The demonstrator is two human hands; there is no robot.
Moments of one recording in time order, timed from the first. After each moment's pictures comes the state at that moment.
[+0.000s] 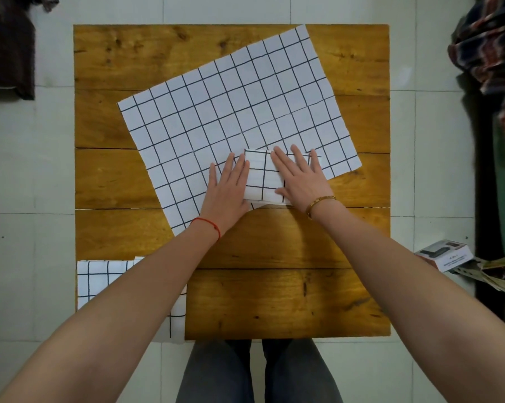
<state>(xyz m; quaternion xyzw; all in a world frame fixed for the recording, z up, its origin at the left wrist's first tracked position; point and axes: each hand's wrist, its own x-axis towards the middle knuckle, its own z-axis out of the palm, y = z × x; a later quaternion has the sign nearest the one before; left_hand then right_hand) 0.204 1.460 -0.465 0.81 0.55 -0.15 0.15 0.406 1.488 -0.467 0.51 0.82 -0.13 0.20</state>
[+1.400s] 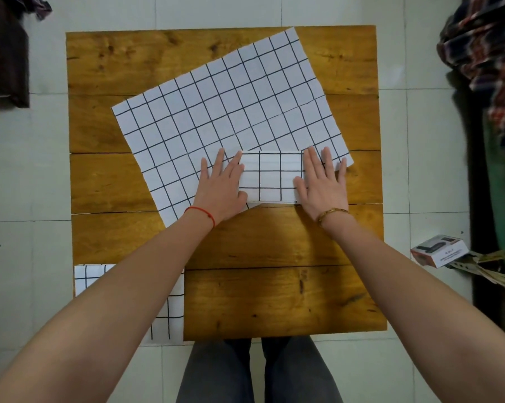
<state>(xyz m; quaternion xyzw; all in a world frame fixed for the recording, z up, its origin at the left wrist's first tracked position) 0.205 1.479 -0.449 0.79 0.55 -0.18 0.20 0.441 1.461 -0.458 0.67 0.71 -0.16 0.13</state>
